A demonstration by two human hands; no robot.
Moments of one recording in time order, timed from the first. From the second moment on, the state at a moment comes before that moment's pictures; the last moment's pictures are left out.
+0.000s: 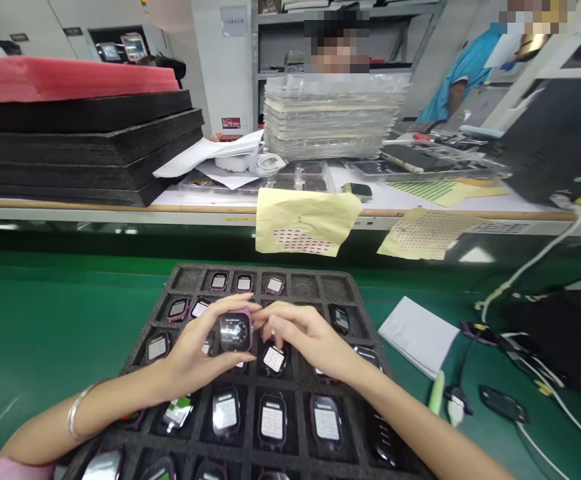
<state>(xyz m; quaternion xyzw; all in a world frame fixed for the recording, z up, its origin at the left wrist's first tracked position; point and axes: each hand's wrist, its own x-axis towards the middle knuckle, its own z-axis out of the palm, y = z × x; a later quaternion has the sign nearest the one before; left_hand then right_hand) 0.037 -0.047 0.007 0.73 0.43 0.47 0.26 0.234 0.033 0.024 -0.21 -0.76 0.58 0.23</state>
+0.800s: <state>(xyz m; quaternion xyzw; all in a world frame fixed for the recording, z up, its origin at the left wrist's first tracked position) 0.063 0.012 -0.019 0.84 0.46 0.21 0.21 0.261 0.025 0.013 -0.17 -0.48 0.78 0.36</state>
